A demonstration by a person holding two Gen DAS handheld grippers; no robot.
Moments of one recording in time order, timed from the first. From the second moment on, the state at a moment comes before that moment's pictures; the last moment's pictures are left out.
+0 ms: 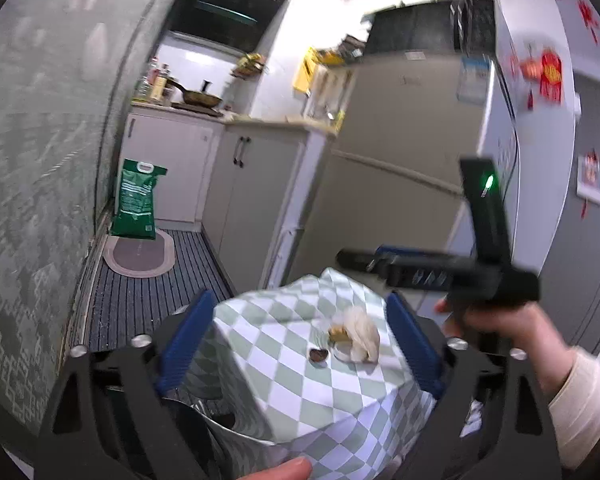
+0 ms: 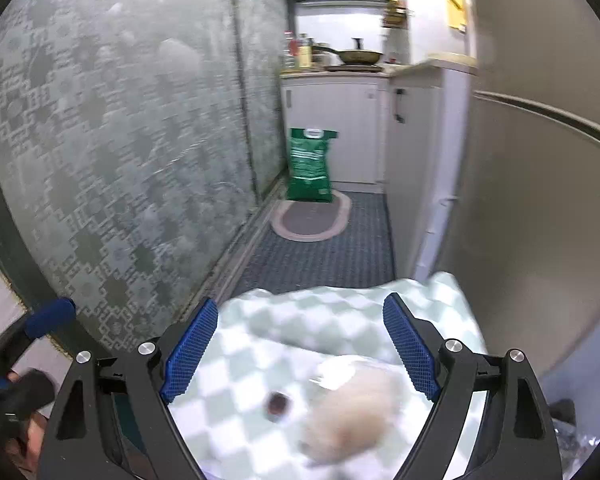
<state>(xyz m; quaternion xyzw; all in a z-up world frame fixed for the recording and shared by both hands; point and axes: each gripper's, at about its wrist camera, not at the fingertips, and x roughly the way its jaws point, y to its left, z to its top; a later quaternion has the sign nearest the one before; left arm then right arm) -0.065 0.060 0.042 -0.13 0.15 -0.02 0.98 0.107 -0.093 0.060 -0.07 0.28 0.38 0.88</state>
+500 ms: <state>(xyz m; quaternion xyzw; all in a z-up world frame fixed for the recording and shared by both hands) 0.035 0.004 -0.029 -0.07 0.31 -0.02 0.95 0.119 -0.171 0.057 -0.05 0.28 0.35 0.89</state>
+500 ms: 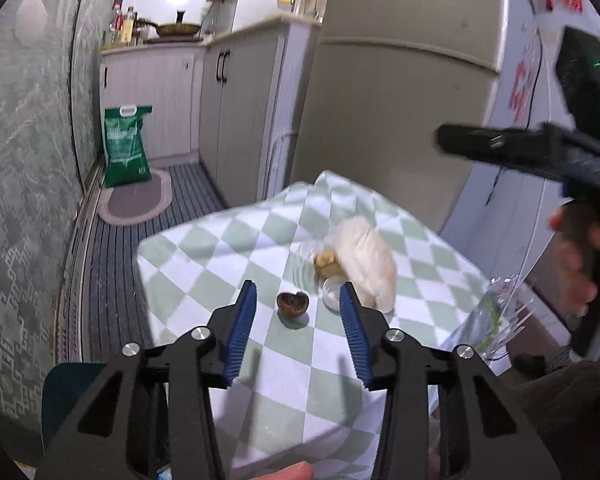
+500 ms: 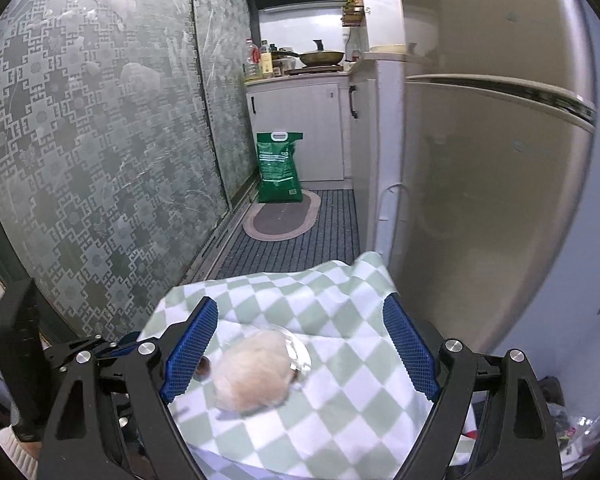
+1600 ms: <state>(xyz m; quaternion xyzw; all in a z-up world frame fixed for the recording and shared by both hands) 0.041 0.018 -0.036 -0.10 0.31 0.00 0.95 0.118 -0.127 -0.006 -0.11 0.37 0.37 0.84</state>
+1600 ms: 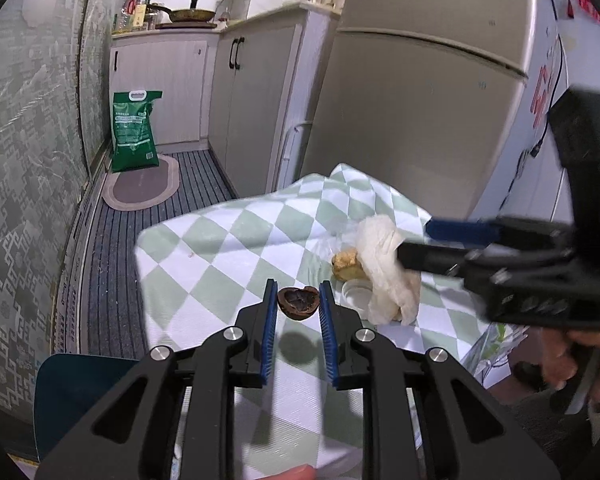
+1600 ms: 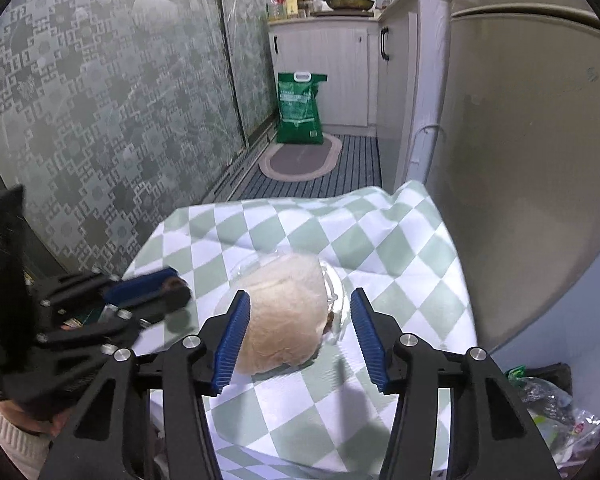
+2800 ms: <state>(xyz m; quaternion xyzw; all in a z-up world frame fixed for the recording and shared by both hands) -0.029 0.163 -0.089 -0.17 0.39 0.18 0.89 0.103 -0.104 0.056 -0.06 0.31 0.42 0.85</state>
